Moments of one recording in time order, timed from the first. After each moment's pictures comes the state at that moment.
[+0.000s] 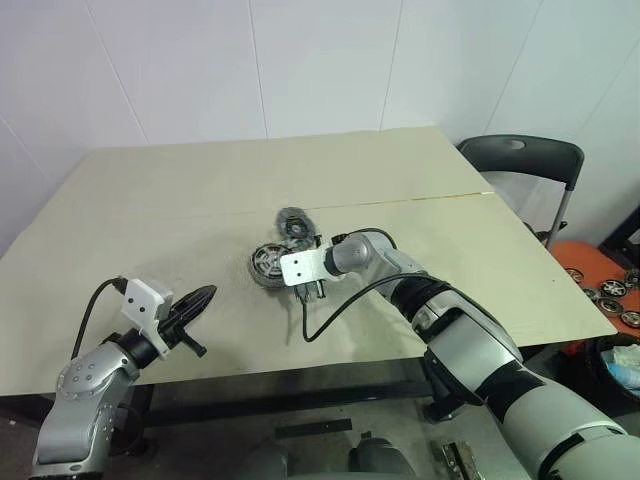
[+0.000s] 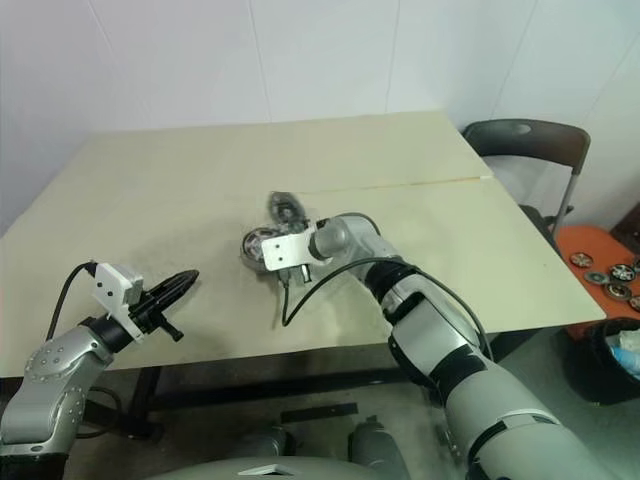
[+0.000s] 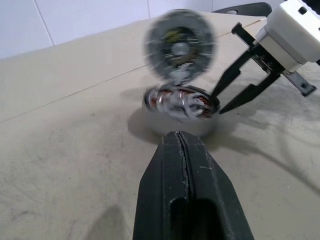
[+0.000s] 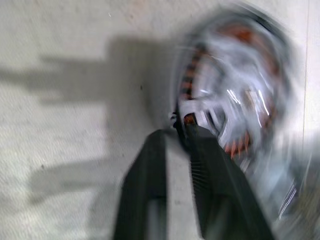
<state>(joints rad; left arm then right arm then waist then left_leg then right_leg) 0.16 0.51 0.24 -0.24 -0.40 0.16 -0.71 -1.04 -0.13 0.60 0.99 -0.47 -0.23 0.82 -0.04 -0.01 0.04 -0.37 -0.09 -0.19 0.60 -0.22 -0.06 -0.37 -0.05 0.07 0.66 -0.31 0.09</state>
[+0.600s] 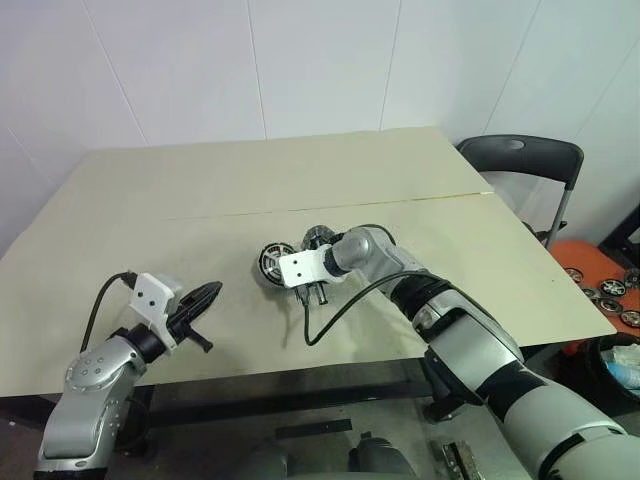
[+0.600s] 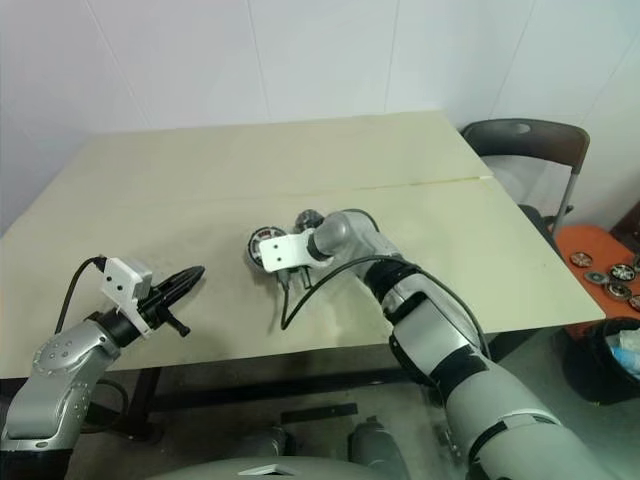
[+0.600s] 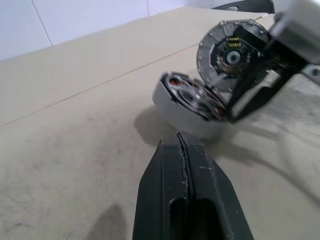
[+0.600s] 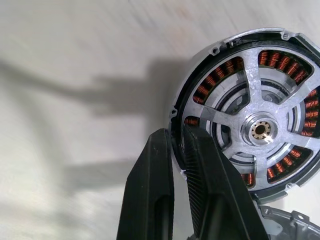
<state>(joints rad) 0.14 0.51 0.21 -0.28 -0.37 0.21 -0.65 -1.01 -0.14 0.57 0.85 -0.37 -0.17 1.09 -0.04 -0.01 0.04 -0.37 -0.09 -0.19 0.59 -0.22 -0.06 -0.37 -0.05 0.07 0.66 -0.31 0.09</state>
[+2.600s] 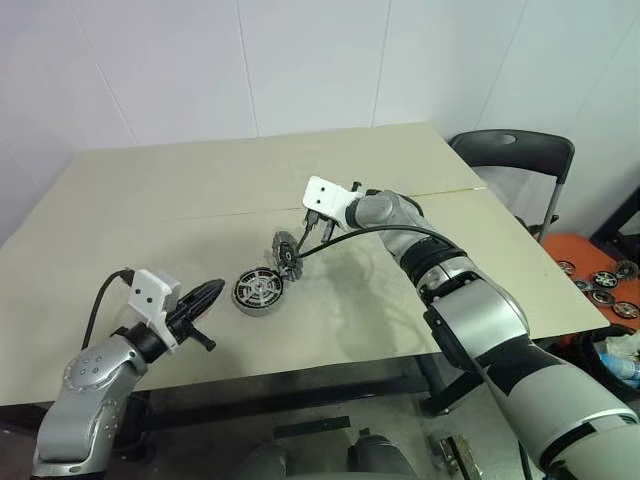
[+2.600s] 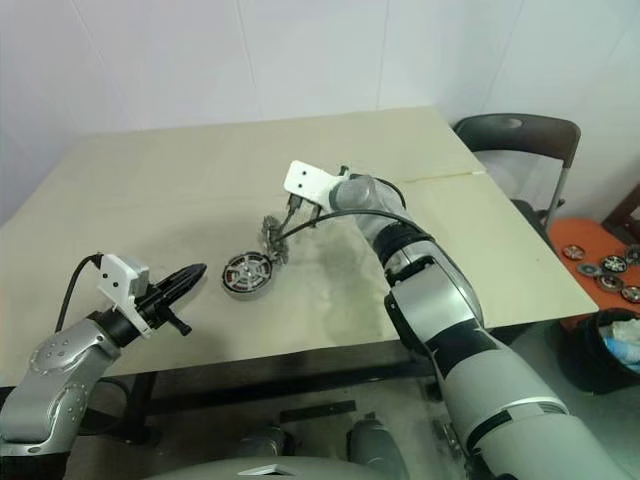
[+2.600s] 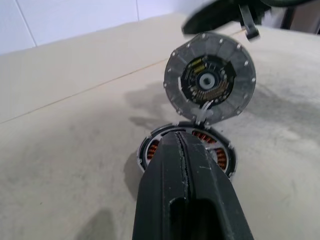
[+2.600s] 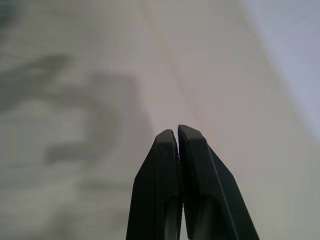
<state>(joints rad) 0.16 0.51 0.25 -0.36 -0.47 0.31 -0.65 -1.21 -0.14 0.31 1.20 -0.31 -0.05 0.69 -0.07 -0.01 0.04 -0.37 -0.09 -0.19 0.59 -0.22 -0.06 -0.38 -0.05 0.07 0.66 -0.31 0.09</state>
